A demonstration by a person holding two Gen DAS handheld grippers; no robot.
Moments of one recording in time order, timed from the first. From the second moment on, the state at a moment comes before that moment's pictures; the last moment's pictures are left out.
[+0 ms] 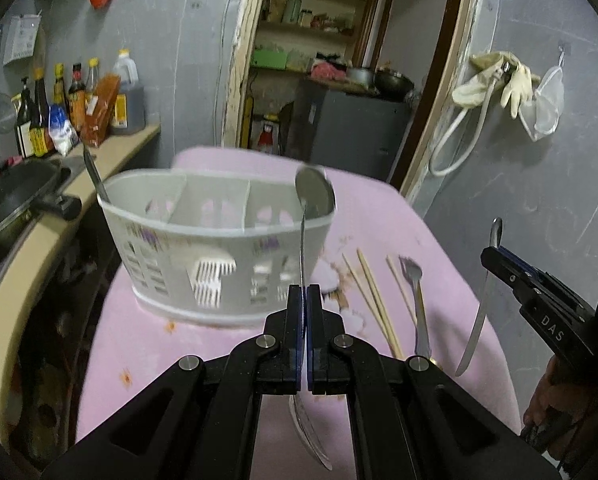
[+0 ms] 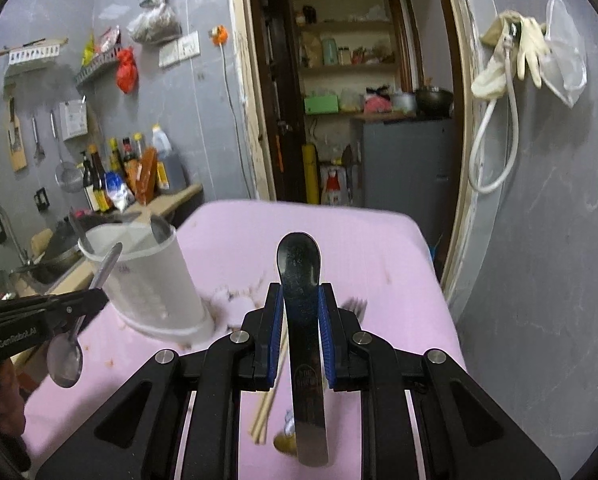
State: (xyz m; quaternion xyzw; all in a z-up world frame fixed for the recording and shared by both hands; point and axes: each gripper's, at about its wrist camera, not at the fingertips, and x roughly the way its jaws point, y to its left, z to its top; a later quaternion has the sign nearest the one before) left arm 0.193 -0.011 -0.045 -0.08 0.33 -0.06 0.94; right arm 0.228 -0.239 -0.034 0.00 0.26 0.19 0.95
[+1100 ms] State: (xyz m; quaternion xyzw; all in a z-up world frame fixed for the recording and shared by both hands) left arm 0.260 0.147 0.021 -0.22 0.15 0.03 0.96; right arm 0.279 -0.108 0.057 0.08 0.12 0.36 0.92
